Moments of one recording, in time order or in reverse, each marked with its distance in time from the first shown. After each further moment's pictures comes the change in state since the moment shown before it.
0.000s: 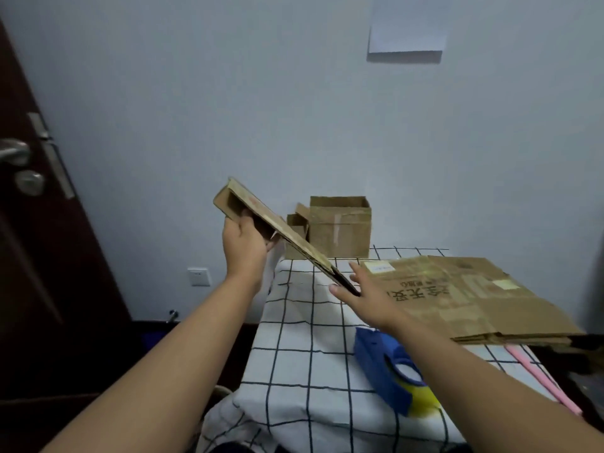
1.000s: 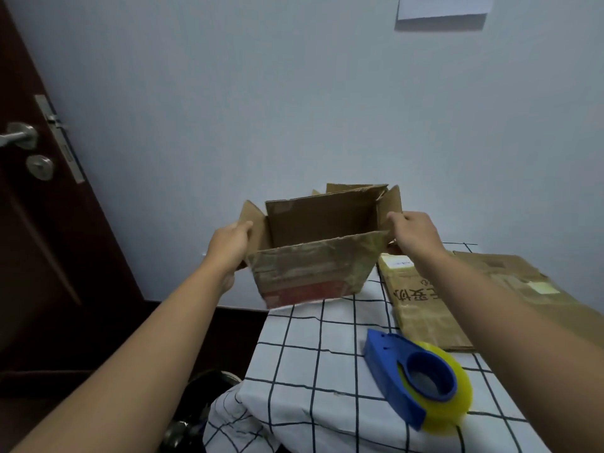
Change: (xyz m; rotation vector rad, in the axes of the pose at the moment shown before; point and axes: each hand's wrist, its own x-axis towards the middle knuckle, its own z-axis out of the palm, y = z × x) left_hand 0.046 -0.017 -0.046 0.588 -0.004 -0.245; right_hand 0.059 -0.061 -0.066 0.177 0.387 0.089
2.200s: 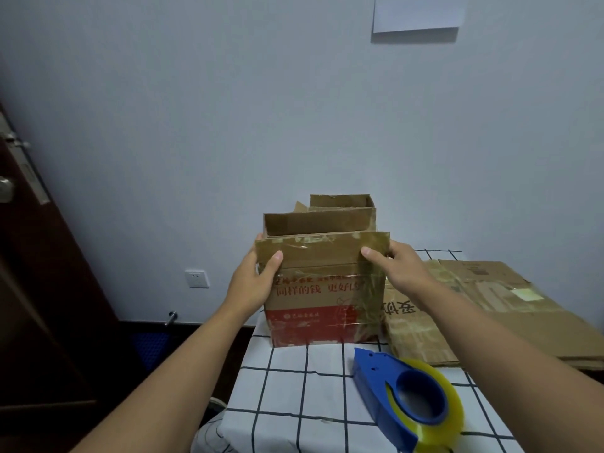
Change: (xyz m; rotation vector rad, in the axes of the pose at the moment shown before) left_hand -0.002 -0.044 0.054 0.180 -0.261 0.373; right_hand 0.009 0.047 -0.011 0.002 -0.207 -0.160
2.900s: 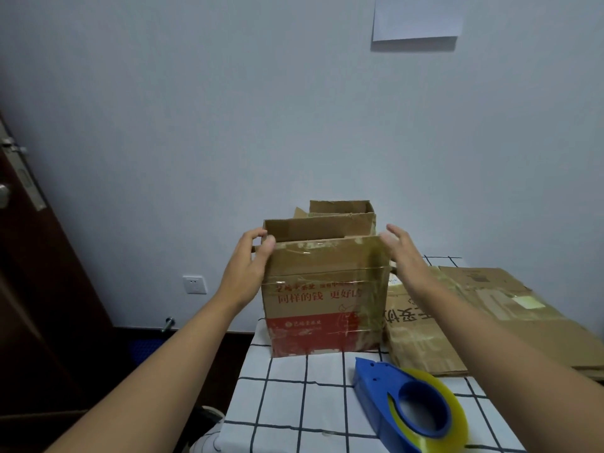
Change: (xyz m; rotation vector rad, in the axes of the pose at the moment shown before) left_hand 0.020 0.016 -0.014 0.017 0.018 0.100; right_hand 0.007 -0.004 -0.007 0.133 0.014 0.014
